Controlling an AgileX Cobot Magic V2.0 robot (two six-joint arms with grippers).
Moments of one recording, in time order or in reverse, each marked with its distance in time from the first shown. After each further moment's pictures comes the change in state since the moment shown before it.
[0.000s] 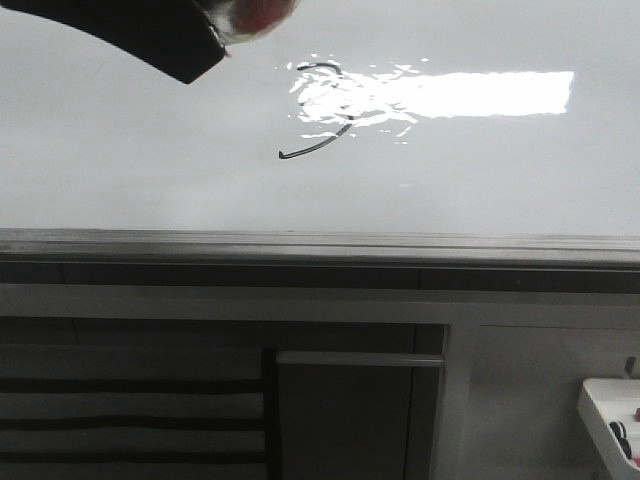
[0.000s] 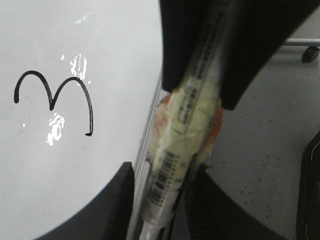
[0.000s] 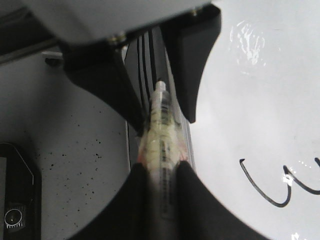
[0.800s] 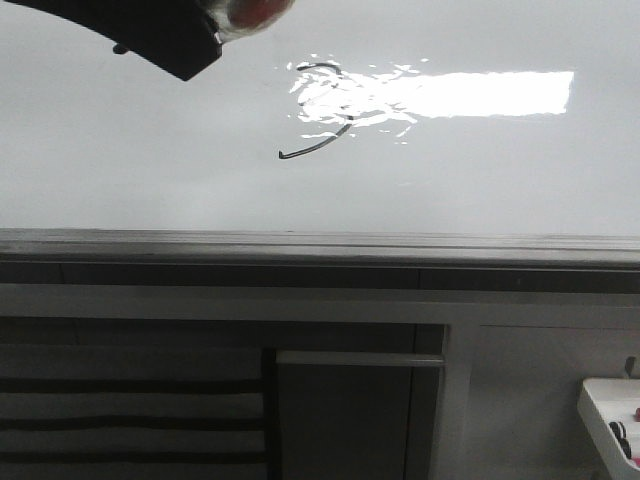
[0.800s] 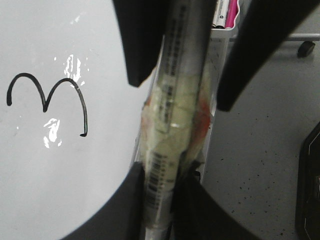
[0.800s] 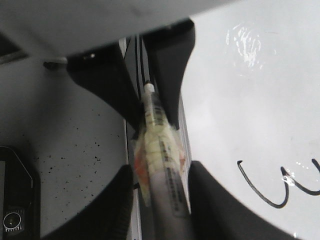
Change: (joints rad) left arm -0.002 0.000 -0.001 0.003 0.015 0.013; right arm -0.005 0.000 0.000 0.008 -0.006 -0.002
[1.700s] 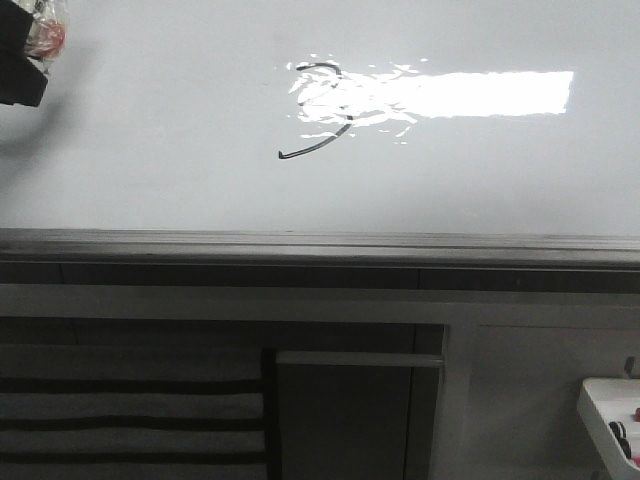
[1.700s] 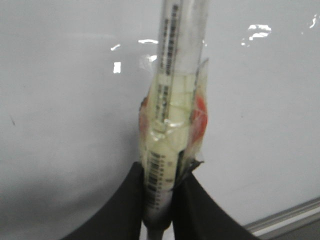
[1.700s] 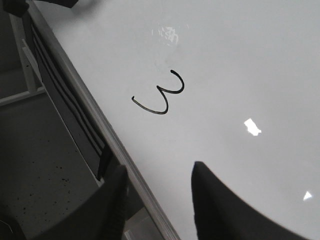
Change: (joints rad) left arm 0.501 0.006 0.277 -0.299 -0.497 -0.328; right arm -0.316 -0.267 0.000 -0.043 0.130 0.235
